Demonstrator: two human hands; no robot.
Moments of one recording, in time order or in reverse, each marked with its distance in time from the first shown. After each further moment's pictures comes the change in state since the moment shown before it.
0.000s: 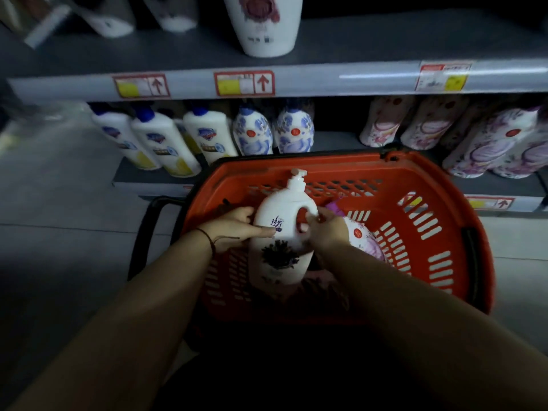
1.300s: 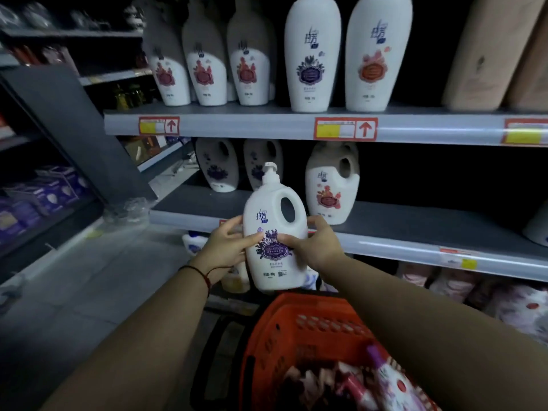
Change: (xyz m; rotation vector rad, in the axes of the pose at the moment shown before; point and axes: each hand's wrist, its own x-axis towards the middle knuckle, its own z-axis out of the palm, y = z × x) left_hand -0.103 0.115 -0.169 -0.587 0.445 0.485; right_hand -0.057 -0.252 0.000 0.119 -0.148 -0.543
